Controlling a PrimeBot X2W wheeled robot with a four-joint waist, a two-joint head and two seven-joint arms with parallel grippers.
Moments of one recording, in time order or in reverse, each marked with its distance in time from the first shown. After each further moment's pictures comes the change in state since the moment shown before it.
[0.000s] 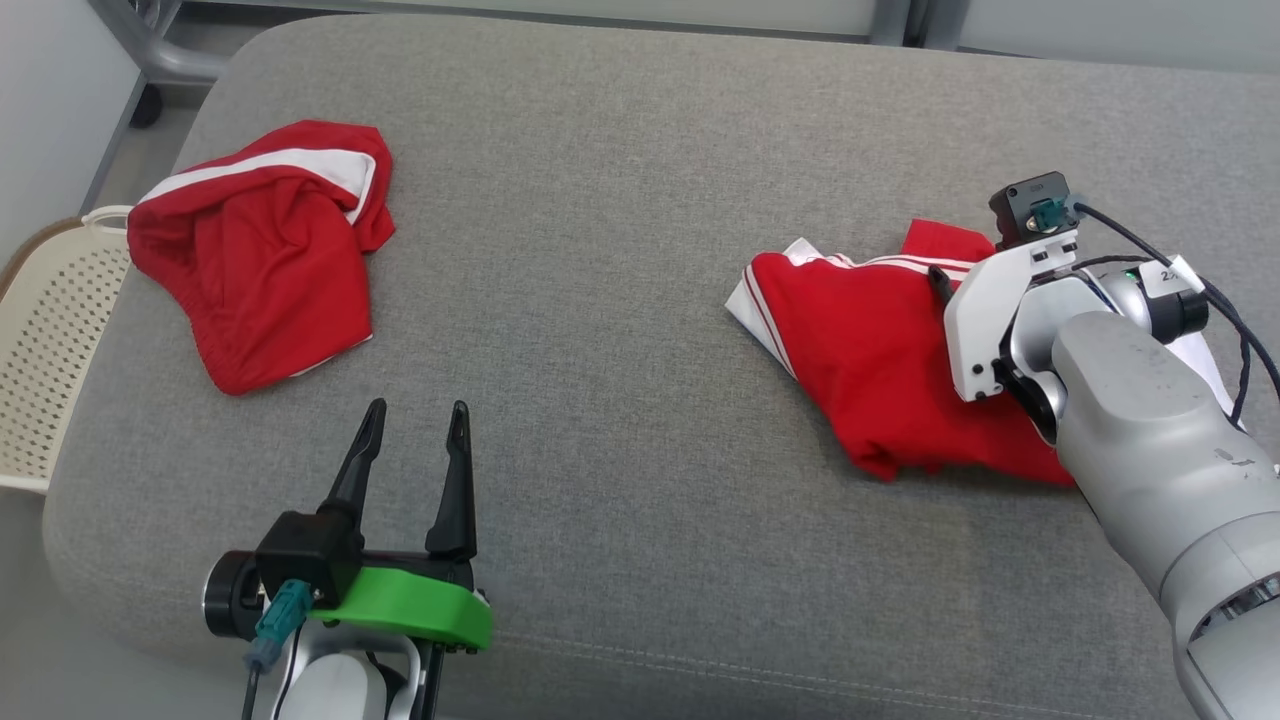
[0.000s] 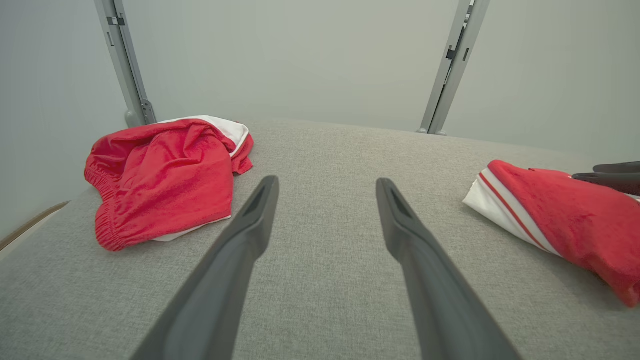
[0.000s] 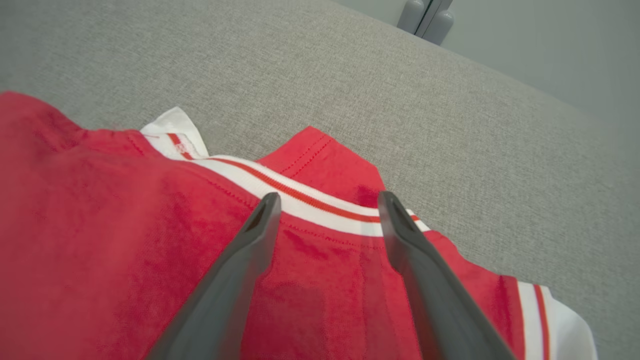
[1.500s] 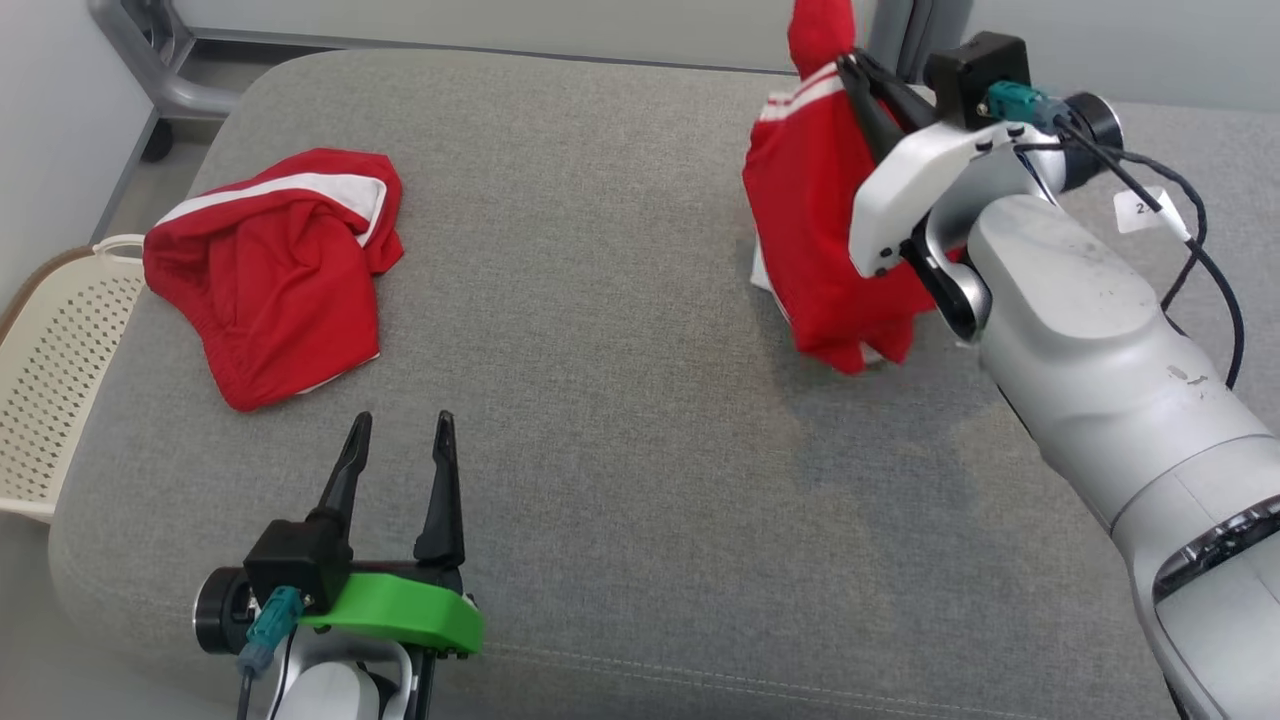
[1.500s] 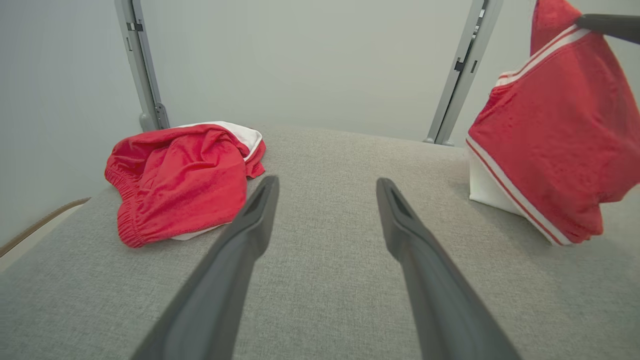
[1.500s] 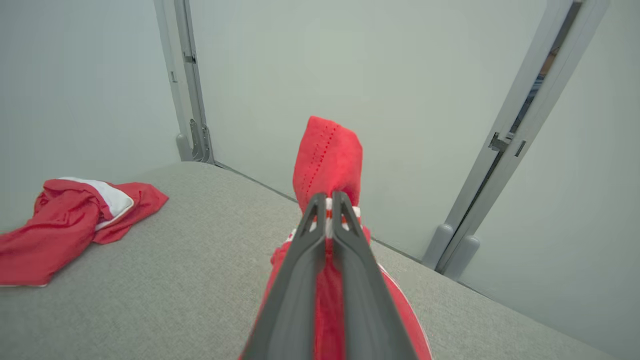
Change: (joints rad) left arm 0.002 0.000 0.005 0.021 -0.016 0.015 0.000; right arm -0.128 0.051 0.109 -0.180 0.103 0.000 -0.283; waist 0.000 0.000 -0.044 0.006
